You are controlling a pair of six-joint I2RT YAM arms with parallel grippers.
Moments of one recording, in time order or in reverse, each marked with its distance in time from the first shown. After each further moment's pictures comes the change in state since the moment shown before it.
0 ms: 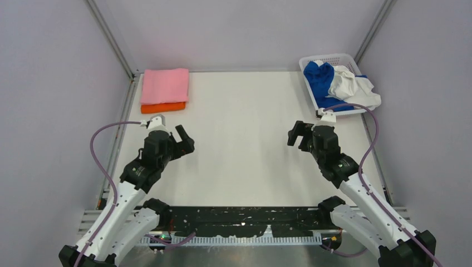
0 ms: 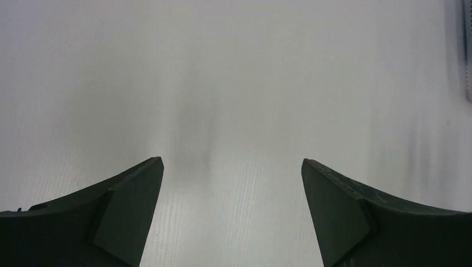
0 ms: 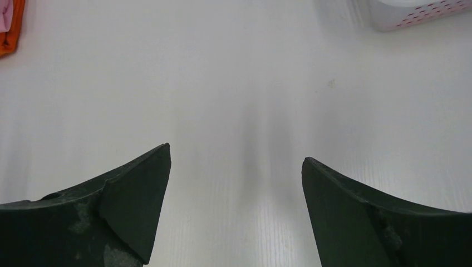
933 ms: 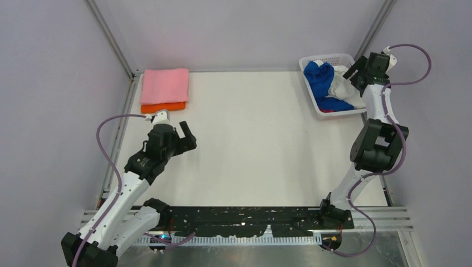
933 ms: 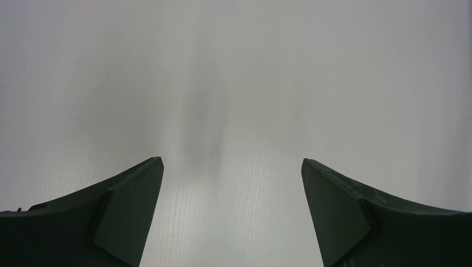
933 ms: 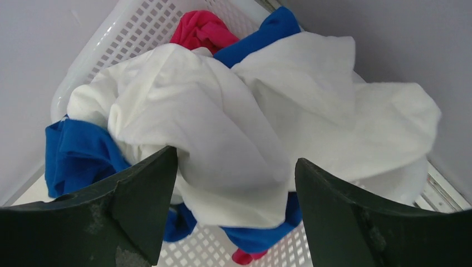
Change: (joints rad) left arm 0.001 0.102 0.046 0.012 0.001 0.033; right arm -0.719 1.041 0.983 -0.031 -0.130 0.002
